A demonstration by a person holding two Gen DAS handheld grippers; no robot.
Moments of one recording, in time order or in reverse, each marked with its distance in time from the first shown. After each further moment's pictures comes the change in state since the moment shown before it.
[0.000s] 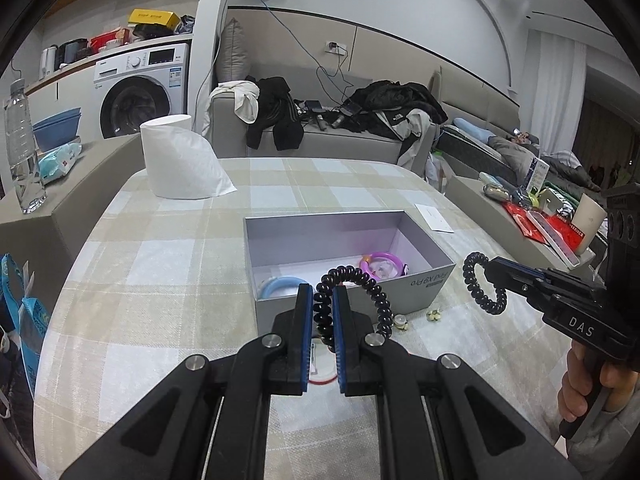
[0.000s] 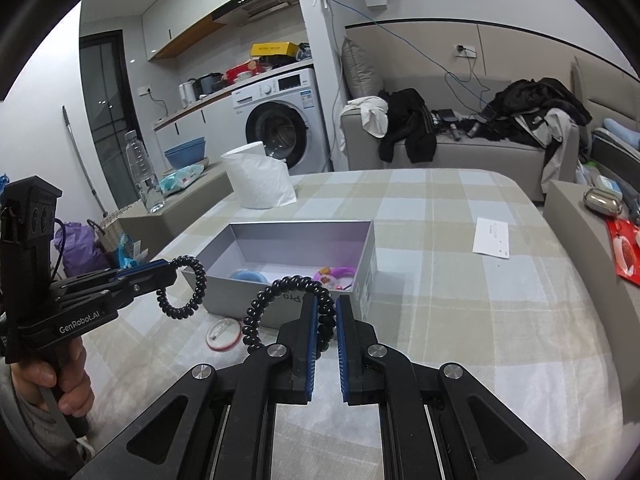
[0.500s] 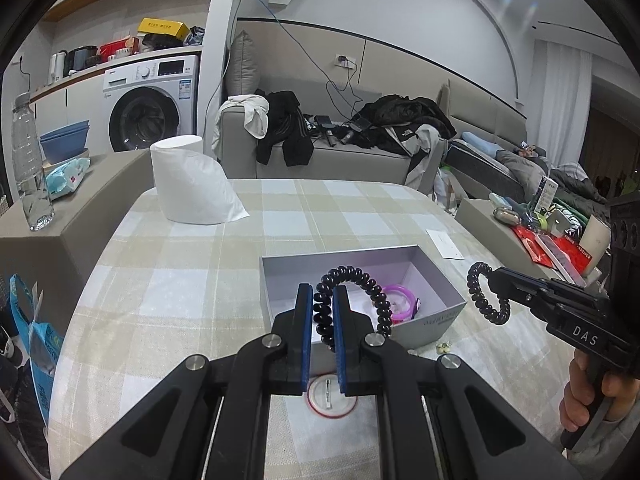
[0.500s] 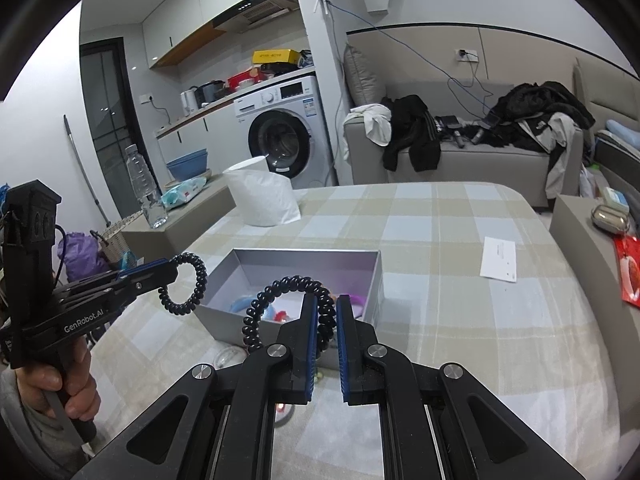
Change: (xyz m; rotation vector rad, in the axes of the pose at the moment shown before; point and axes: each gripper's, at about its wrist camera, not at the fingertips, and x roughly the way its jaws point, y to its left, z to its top) left arm -0.002 0.007 0.019 -0.011 -0.048 0.026; right arm 0.007 0.002 0.024 0.006 -0.018 0.019
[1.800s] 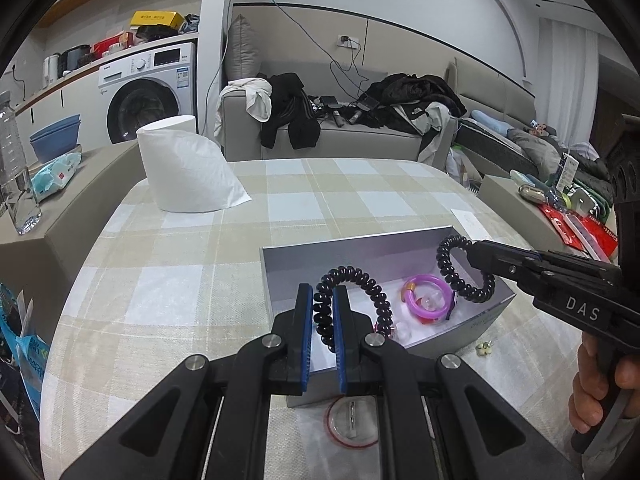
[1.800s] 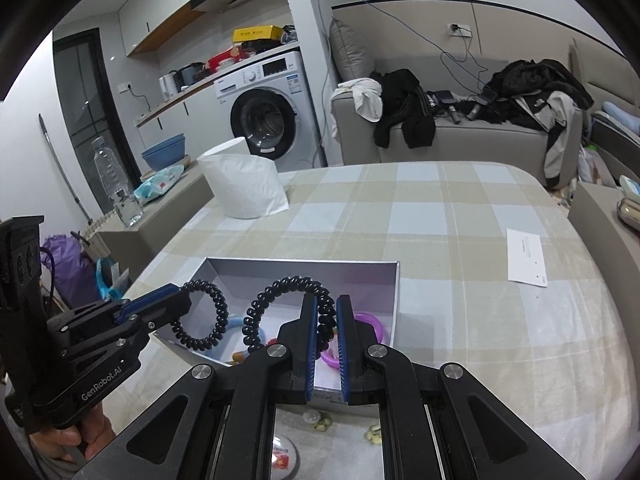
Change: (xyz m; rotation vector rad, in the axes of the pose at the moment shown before) left arm 0.039 0.003 -0.004 0.039 0.064 0.044; right arm 0.064 0.006 0.018 0.037 0.089 -0.049
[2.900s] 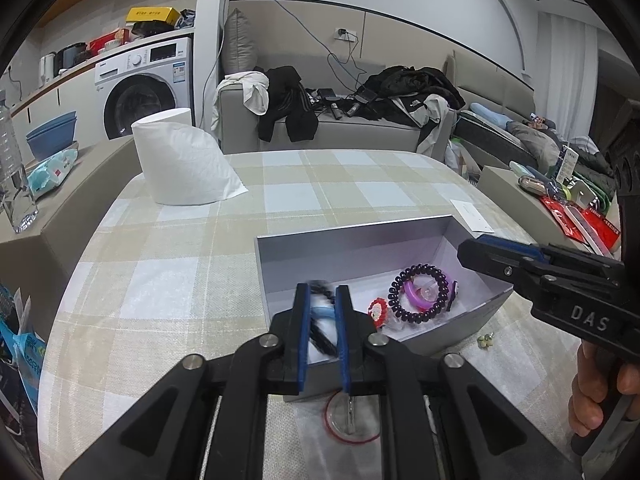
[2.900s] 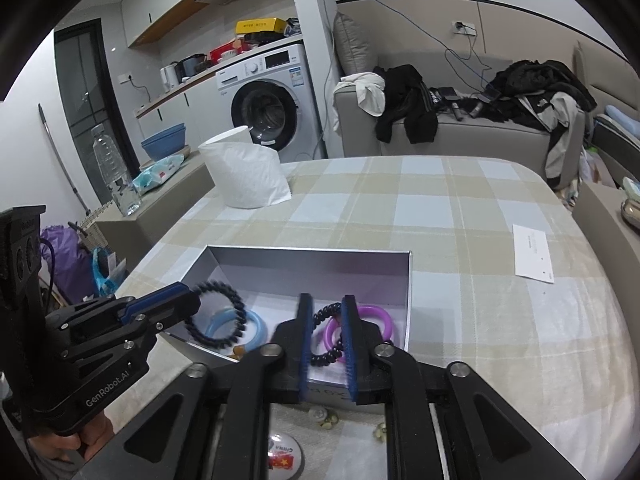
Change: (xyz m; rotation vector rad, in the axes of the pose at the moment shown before) left arm 0.003 -0.005 -0.002 0.015 0.022 -0.004; right arm 0.007 0.008 -0.003 -0.017 0.015 0.000
